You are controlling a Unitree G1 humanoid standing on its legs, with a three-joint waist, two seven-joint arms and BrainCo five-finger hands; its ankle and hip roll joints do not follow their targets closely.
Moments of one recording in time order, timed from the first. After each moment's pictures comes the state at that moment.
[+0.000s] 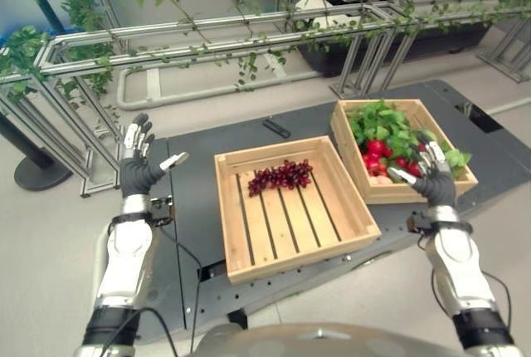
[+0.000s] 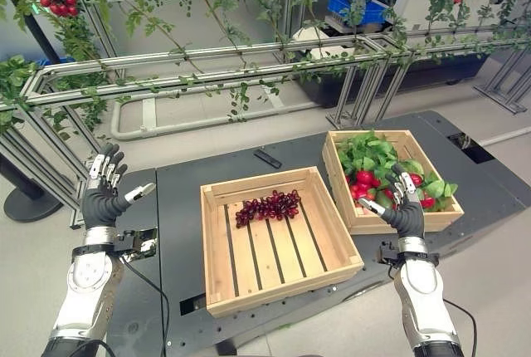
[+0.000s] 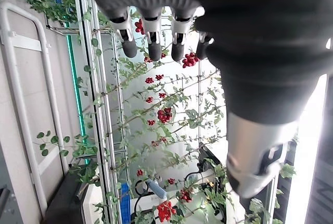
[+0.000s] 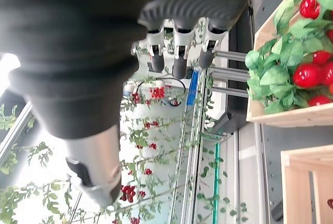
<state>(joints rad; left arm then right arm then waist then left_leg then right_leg) 0.07 0.39 0.06 0.03 -0.25 -0.36 0.19 0.08 -0.40 -0.07 0.14 0.28 -0.32 -0.12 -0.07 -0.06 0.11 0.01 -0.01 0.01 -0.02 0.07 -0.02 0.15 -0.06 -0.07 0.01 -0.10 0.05</state>
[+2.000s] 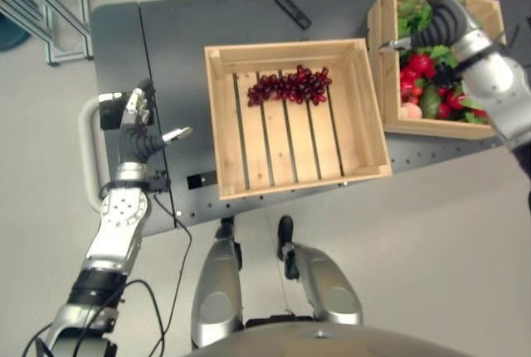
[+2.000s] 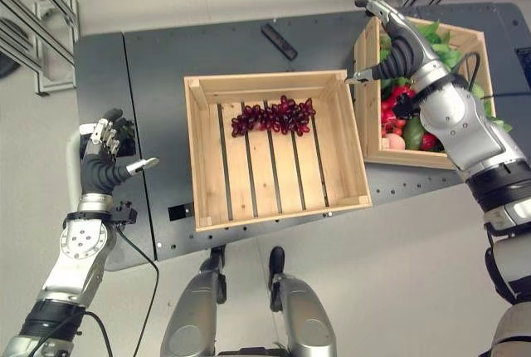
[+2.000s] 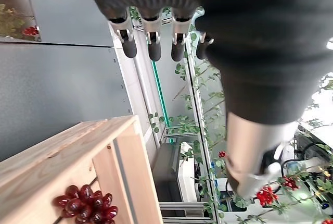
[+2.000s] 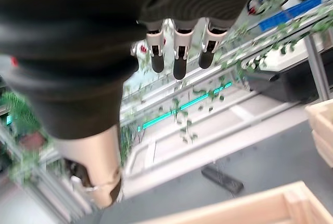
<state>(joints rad) -0.17 0.57 -0.02 0.10 -0.26 -0.36 0.22 -1.05 -1.03 0.61 0.42 0.03 -0.25 -0.09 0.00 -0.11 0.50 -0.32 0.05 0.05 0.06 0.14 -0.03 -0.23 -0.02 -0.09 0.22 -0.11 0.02</state>
